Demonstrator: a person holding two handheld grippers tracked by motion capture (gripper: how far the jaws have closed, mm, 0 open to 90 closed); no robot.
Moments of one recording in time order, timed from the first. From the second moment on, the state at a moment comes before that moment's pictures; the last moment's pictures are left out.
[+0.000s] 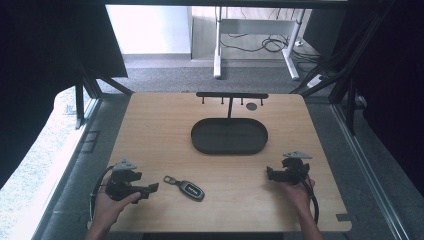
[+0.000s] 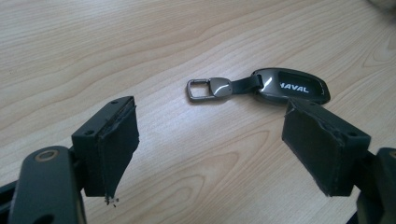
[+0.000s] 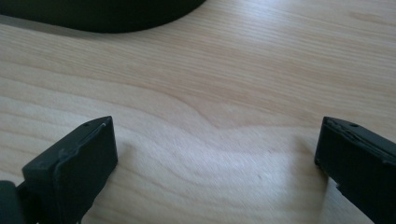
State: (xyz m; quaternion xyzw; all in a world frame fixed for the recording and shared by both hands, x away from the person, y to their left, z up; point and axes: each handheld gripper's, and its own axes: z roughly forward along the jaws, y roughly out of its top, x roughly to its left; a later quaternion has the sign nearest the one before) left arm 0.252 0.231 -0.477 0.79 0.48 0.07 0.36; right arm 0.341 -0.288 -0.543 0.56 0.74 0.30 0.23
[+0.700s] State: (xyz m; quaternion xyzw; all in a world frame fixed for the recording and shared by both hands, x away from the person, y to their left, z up) left arm 0.253 0.234 -0.480 0.79 0.49 0.07 0.36; right arm 0.310 -0.304 -0.517 0.52 0.75 0.34 0.23
